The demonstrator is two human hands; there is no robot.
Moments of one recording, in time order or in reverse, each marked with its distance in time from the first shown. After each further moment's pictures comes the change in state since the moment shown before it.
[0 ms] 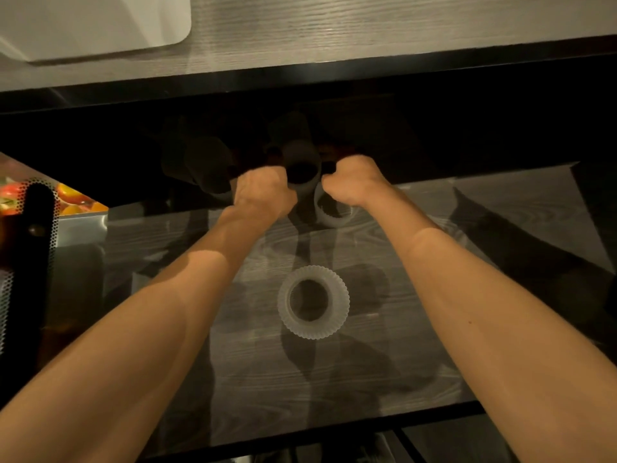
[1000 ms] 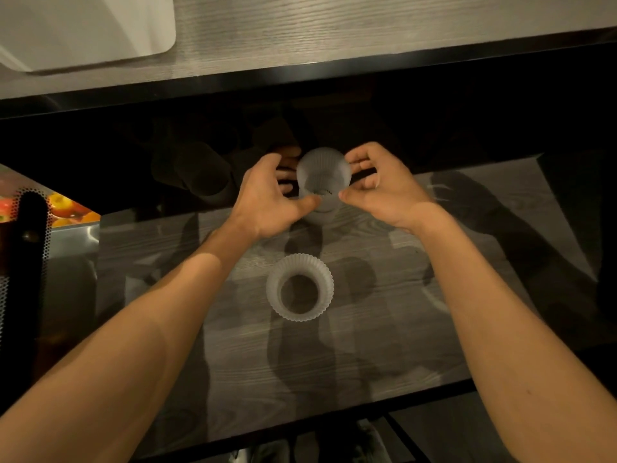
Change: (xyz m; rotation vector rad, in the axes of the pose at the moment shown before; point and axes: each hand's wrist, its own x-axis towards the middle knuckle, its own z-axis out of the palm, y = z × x) left_hand -0.032 -0.001 0.014 -0.865 0.077 0.319; right_hand -0.056 0.066 -0.014 0.548 0.132 -0.240
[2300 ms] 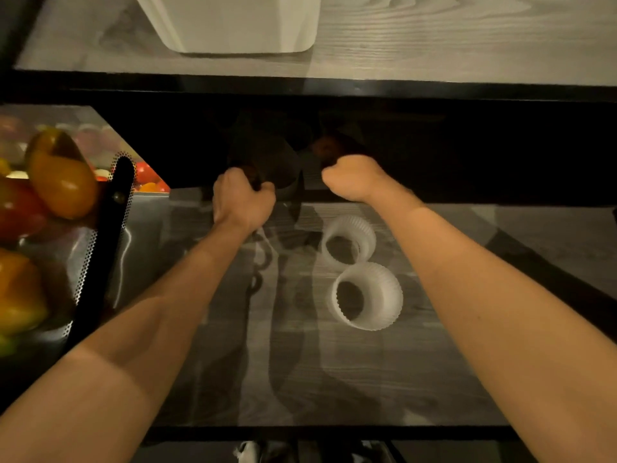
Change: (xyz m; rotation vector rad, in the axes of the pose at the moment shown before) left_hand -0.022 -0.059 -0.094 0.337 0.525 -0.420; right_hand 0.065 -0.090 0.106 -0.453 -0.245 0.051
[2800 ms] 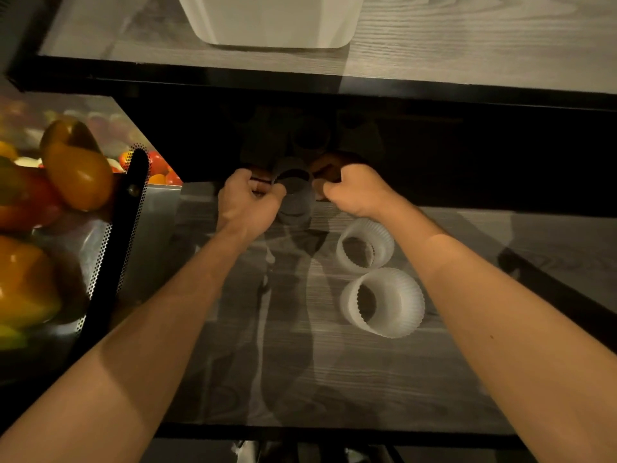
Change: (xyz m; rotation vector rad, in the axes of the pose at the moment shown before) left_hand 0.001 -0.026 -0.002 -0.309 -0.087 -0.079; right_hand 0.009 -0.002 0.027 0.014 -0.024 -0.069
